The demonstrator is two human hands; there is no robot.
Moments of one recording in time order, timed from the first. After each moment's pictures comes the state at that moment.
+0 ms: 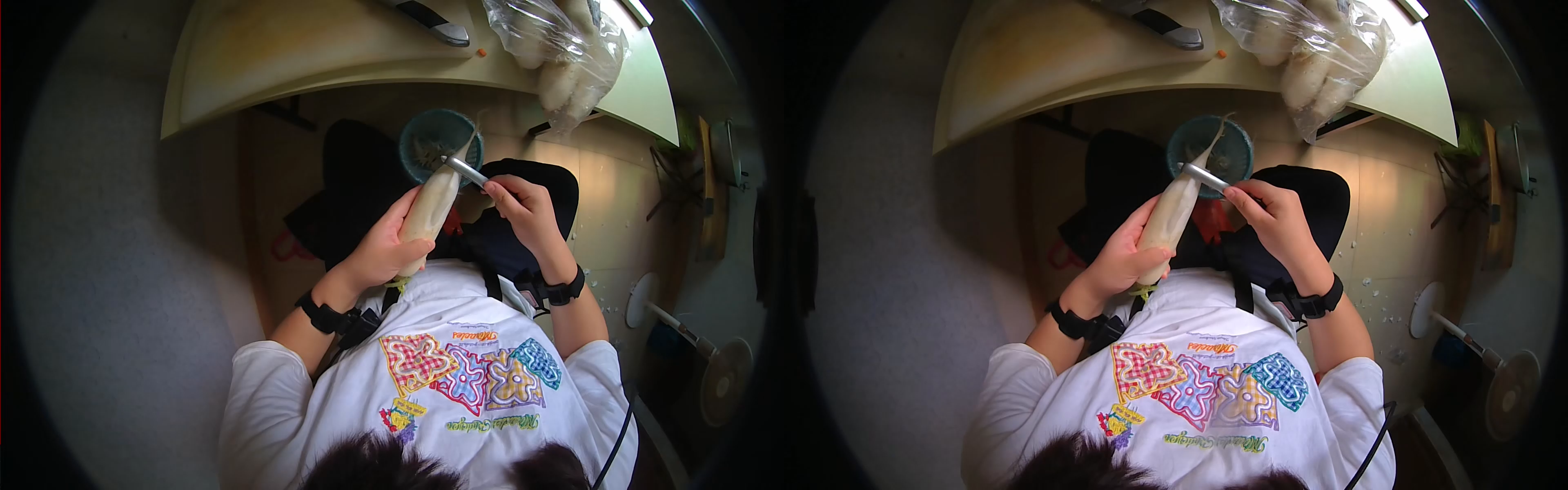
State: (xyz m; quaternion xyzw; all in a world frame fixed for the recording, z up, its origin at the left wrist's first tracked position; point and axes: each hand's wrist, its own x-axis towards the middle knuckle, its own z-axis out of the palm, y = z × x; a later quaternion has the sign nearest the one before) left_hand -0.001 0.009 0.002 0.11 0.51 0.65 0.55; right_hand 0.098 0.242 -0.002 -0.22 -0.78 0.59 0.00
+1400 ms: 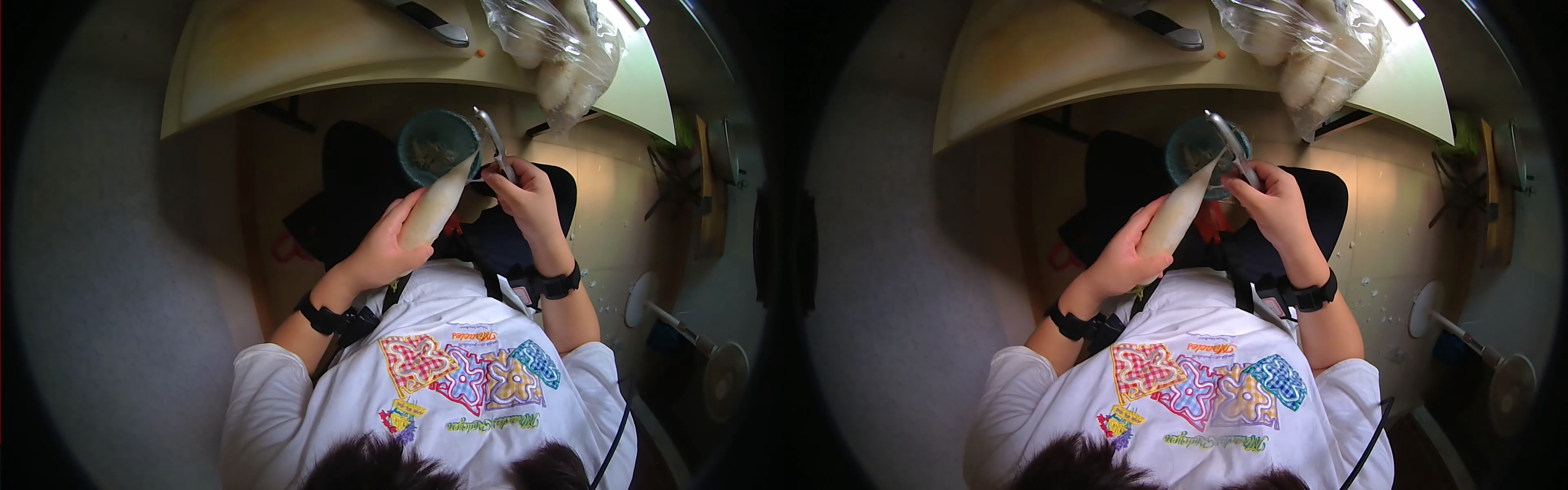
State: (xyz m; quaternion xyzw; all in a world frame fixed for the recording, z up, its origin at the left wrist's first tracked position) left_hand -0.002 -0.001 -0.017 0.23 0.63 0.57 0.48; right_hand 0.083 0.241 -0.005 -0.29 -0.64 0.71 0.03
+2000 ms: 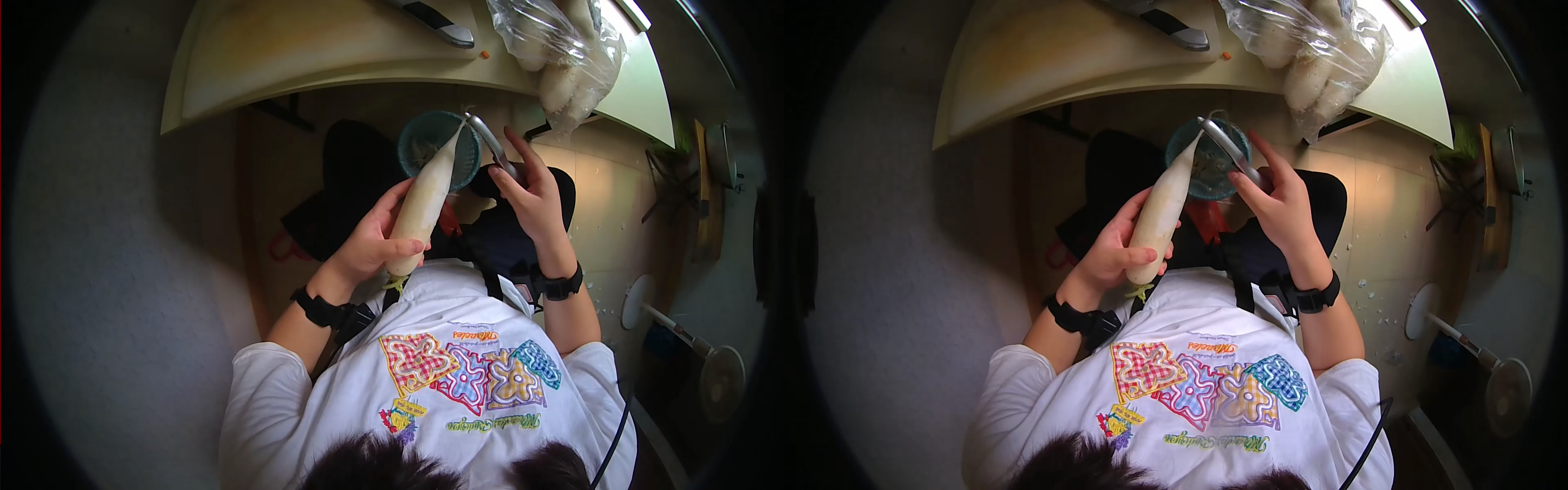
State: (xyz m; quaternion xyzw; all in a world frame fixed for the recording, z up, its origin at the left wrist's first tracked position) left_hand -0.012 0.001 -0.006 0.07 0.42 0.71 0.56; right_hand 0.083 0.243 -0.008 -0.25 -0.72 0.63 0.11
